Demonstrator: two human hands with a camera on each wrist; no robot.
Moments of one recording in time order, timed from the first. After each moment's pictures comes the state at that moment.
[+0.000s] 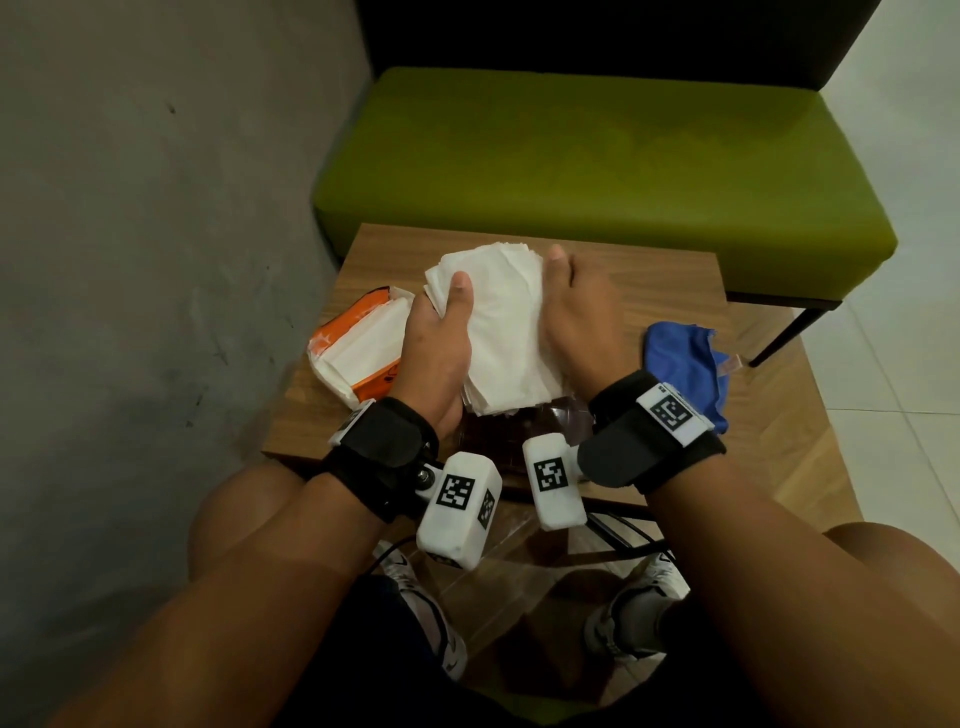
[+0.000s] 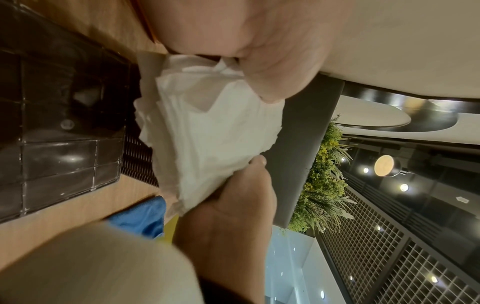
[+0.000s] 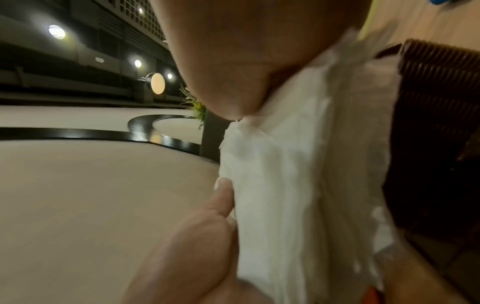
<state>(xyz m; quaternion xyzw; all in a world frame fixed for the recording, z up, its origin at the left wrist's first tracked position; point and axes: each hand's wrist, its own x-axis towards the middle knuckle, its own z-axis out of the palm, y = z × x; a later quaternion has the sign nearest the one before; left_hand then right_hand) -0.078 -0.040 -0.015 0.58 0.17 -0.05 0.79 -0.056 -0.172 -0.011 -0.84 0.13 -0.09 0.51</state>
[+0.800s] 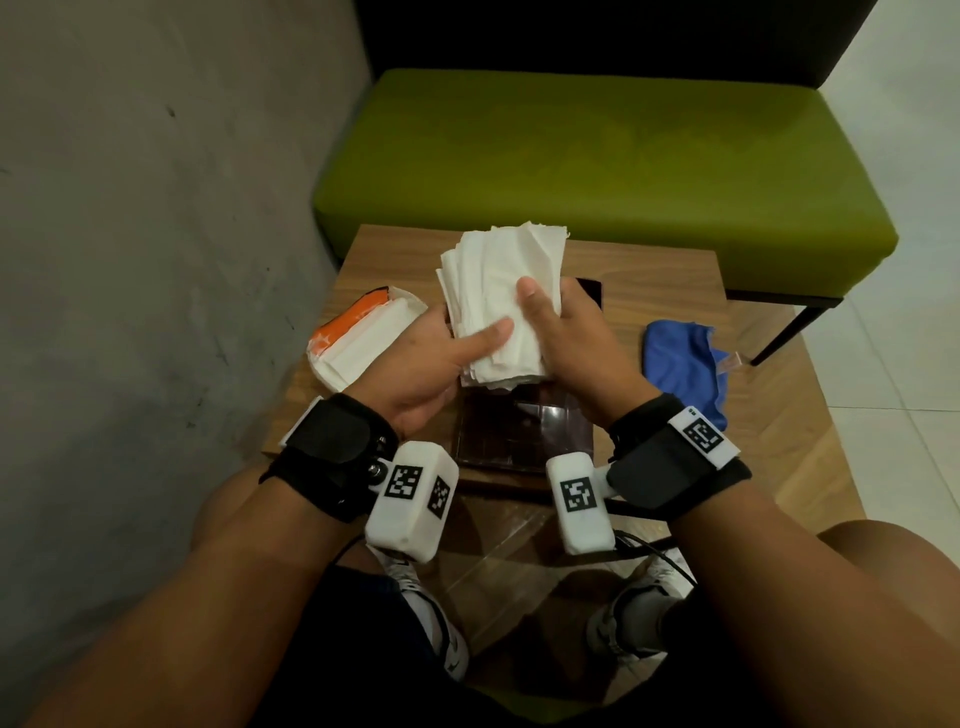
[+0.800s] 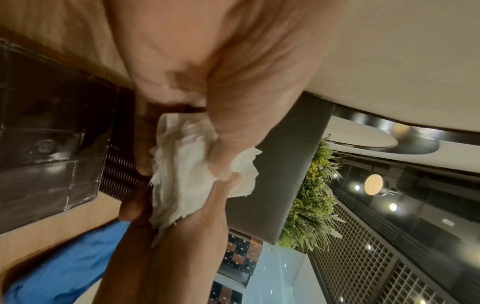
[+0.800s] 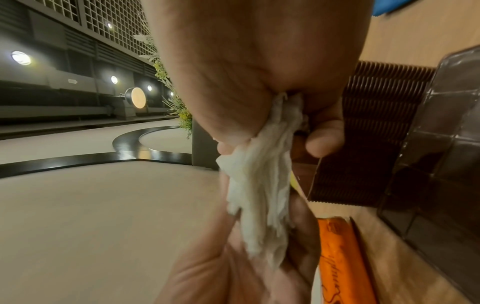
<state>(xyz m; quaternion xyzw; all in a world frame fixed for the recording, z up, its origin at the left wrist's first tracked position) -0.079 -0.015 -0.012 0.60 0.04 -0.24 0.76 -0.075 -0.183 -0.033 -0.76 0.06 0.03 0.65</state>
